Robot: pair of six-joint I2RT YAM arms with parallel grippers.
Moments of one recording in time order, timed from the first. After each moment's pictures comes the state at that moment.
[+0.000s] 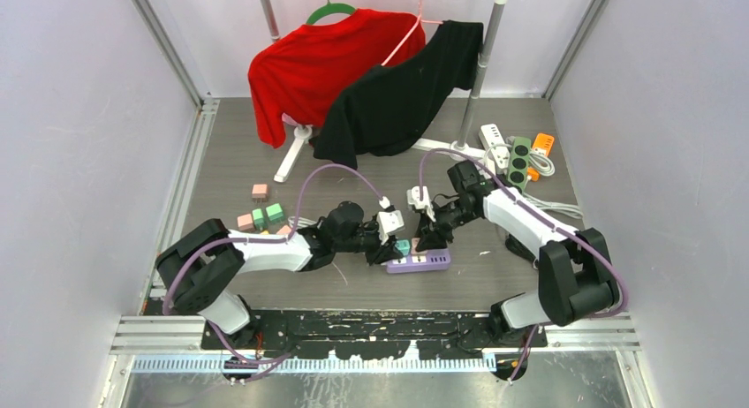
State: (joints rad) left arm -0.94 1.57 0.67 0.44 0.40 0.10; right arm 0.36 1.41 0.88 -0.76 -0.91 -1.06
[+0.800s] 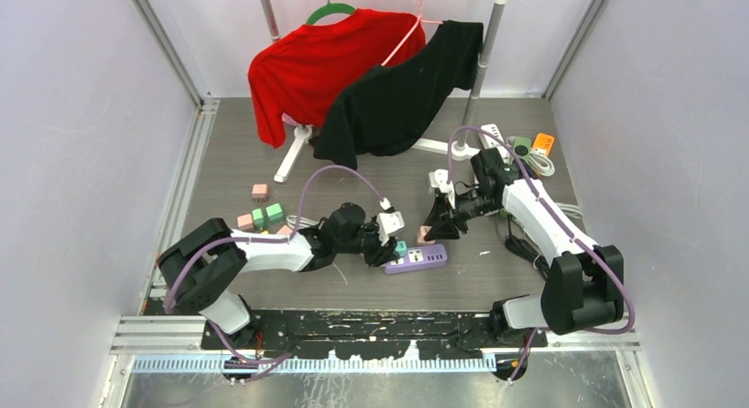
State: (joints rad) left arm -0.94 1.58 0.67 0.41 0.36 0.11; right arm 0.21 1.36 0.99 -1.02 -1.08 -1.22
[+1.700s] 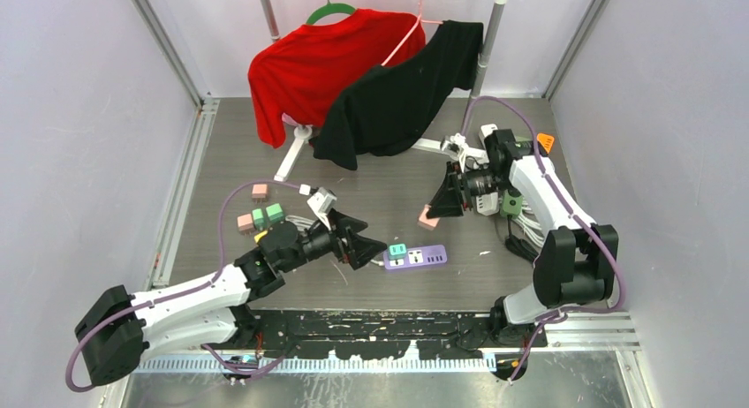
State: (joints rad) left arm -0.93 0.95 0.40 0.53 0.15 -0.50; right arm 0.09 1.50 1.21 -1.23 -1.25 -0.96
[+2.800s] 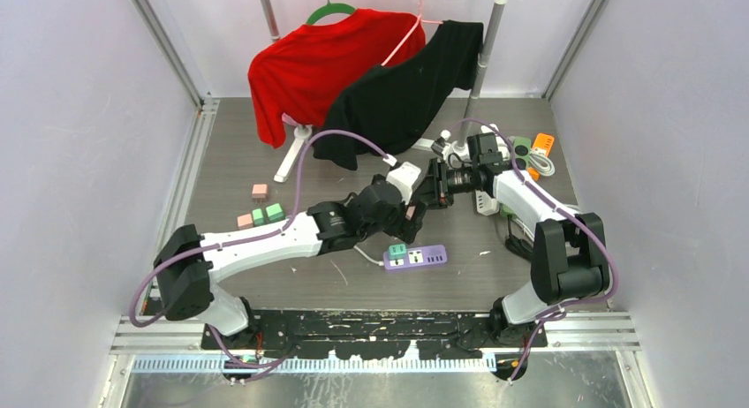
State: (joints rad) left arm -1.10 1.51 1.17 -0.22 -0.27 -0.34; right arm 0.18 1.53 1.00 -0.45 -1.12 0.38
